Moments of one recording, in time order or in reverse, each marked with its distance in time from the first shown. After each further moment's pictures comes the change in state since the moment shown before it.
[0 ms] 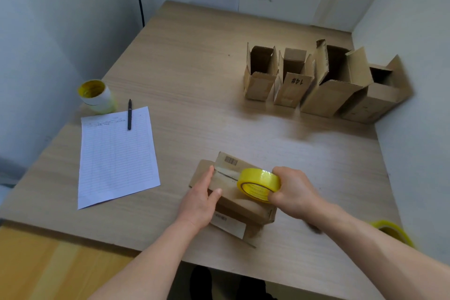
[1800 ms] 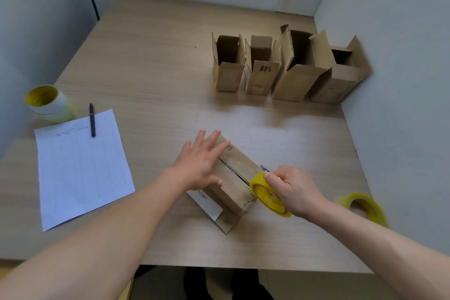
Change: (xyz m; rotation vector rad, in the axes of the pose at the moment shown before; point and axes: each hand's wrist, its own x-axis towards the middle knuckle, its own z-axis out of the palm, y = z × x) left_hand 0.076 0.072 -0.013 0.822 -0.345 0.484; right_hand -0.035 0.035 -0.003 0.144 0.137 0.115
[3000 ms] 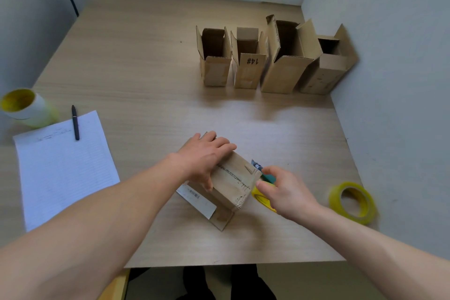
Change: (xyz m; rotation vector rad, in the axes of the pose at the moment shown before) left_hand 0.027 0.022 -0.019 0.308 -0.064 0.270; right_hand -0.010 0.016 0.017 0.142 0.006 0.227
